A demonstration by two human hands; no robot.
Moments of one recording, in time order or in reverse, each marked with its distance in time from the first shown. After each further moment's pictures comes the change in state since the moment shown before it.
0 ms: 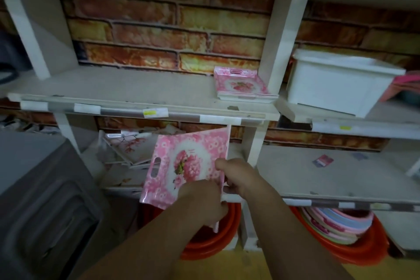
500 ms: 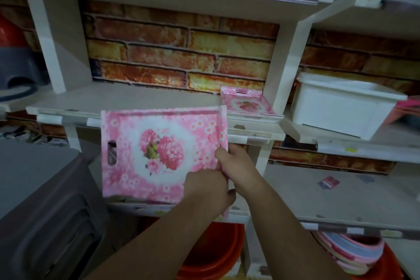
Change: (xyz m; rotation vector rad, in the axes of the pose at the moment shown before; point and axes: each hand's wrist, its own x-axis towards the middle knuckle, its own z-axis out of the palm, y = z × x) left_hand 0.015 0.001 -0.042 0.171 0.270 -0.064; right_hand -0.021 -0.056 0.014 -0.064 0.012 -0.488
